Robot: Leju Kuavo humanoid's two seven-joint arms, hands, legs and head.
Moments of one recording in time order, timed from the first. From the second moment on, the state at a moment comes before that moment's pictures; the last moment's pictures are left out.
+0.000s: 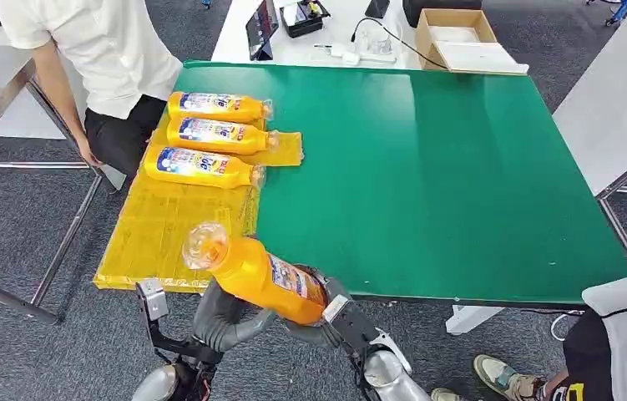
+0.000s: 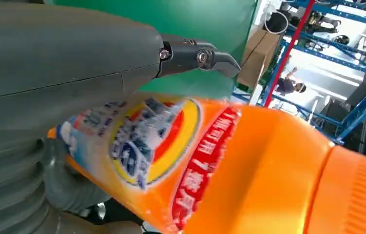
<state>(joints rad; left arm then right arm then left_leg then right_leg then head) 0.05 -0.08 -0.48 -1.44 0.30 -0.19 -0.32 -0.21 0.15 0.52 -0.93 0.32 0.10 -0.66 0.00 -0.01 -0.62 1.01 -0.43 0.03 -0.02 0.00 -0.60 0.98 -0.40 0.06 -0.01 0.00</state>
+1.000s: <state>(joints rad) 0.03 -0.10 -0.47 -1.43 0.29 -0.23 -0.35 -0.30 0.16 0.64 -0.82 0.37 0.12 -0.63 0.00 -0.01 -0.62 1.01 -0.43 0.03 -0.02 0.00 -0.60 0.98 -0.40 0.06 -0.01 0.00</state>
